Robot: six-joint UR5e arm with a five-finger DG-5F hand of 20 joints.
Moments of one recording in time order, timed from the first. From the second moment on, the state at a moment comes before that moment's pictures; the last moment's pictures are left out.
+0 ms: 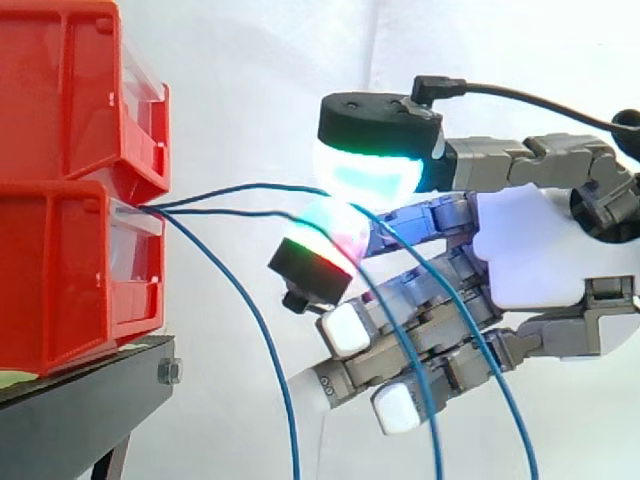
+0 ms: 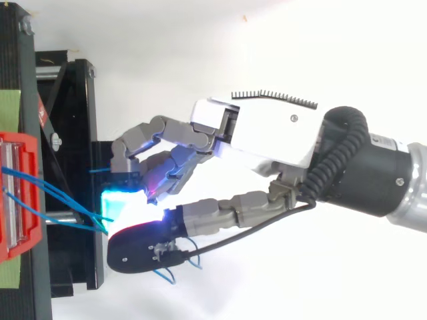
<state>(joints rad) 0.21 -2.28 -1.17 -2.90 -1.08 -0.05</state>
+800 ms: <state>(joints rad) 0.22 -2.16 -1.27 -3.03 -1.05 -0.05</state>
